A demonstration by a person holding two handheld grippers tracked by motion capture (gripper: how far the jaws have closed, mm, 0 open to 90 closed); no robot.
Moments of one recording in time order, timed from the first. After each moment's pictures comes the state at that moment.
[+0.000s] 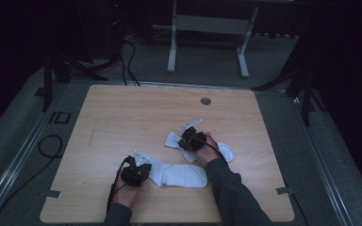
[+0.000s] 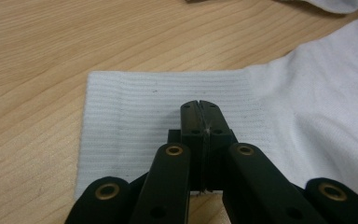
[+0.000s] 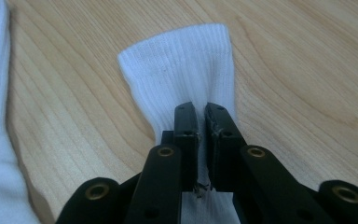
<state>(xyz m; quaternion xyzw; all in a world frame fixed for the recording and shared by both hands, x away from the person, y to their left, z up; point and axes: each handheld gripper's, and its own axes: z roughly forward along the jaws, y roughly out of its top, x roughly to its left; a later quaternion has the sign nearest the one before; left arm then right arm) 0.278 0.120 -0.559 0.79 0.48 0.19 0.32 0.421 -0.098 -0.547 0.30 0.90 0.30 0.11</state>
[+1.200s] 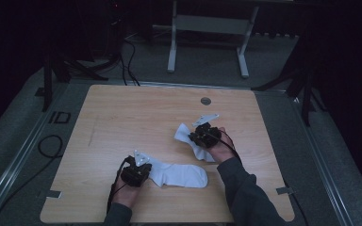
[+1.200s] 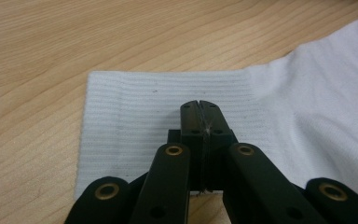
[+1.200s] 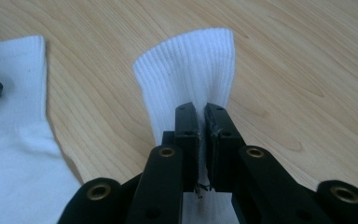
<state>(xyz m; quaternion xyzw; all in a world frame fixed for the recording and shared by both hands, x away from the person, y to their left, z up) 0.278 0.120 -0.559 0.79 0.48 0.19 0.32 0.401 -0.135 -0.492 0.30 0.88 0.33 0.15</state>
